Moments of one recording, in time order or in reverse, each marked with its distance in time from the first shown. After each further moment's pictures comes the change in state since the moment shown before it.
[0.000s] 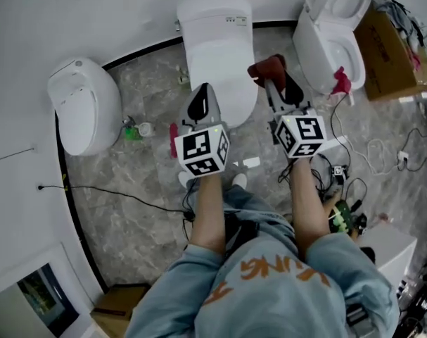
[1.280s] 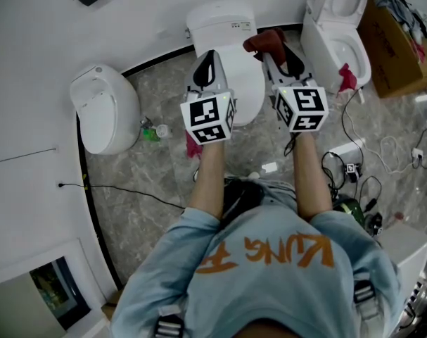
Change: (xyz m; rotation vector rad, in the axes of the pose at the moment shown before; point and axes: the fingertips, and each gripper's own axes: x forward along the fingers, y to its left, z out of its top) left arm 0.006 -0.059 0.095 0.200 -0.162 -0.057; right arm -0.016 -0.002 0.094 -0.070 -0.105 0.001
